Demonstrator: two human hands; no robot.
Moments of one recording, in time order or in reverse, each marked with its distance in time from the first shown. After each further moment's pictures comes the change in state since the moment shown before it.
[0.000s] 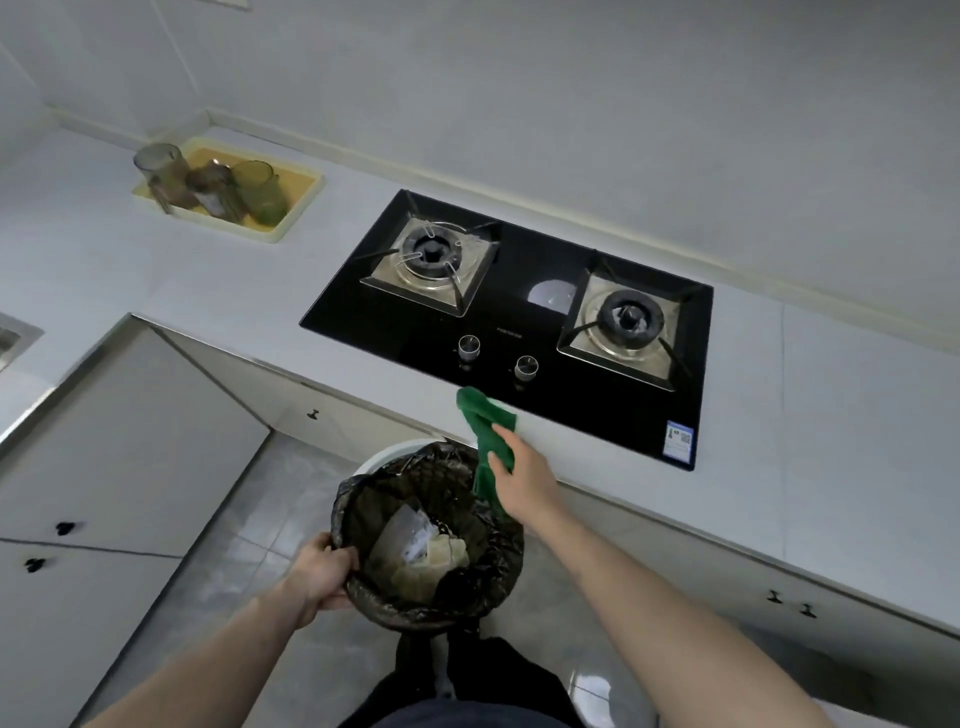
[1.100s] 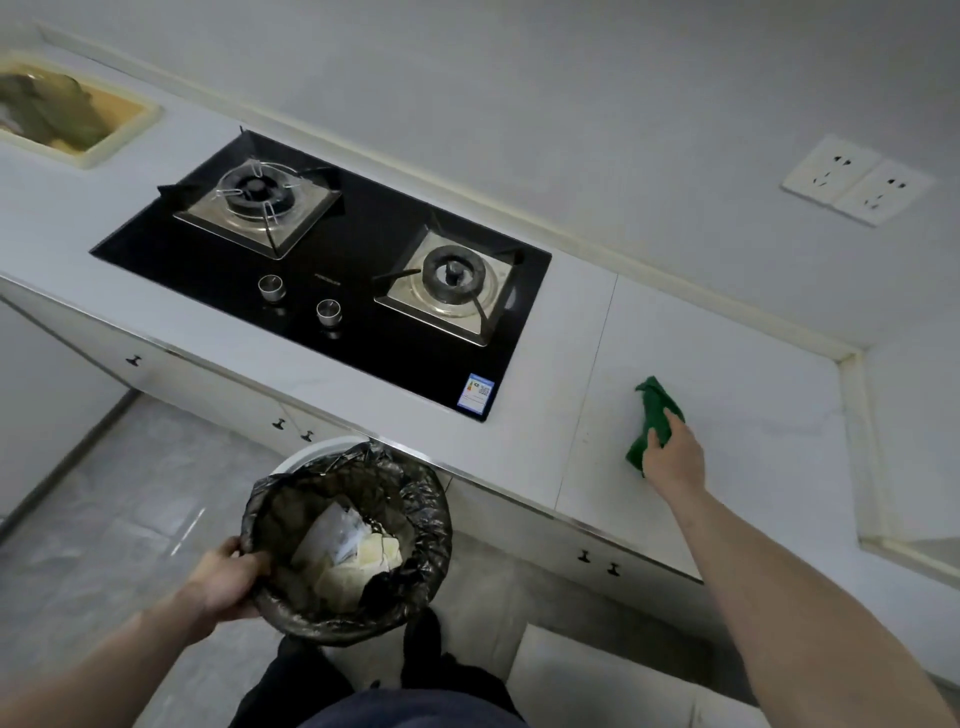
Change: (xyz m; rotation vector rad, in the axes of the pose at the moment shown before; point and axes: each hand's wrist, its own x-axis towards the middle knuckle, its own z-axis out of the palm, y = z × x) left_hand -0.081 -0.075 0.232 0.045 0.046 0.005; right_hand -0.060 0.335 -0.392 -0.133 0.463 0.318
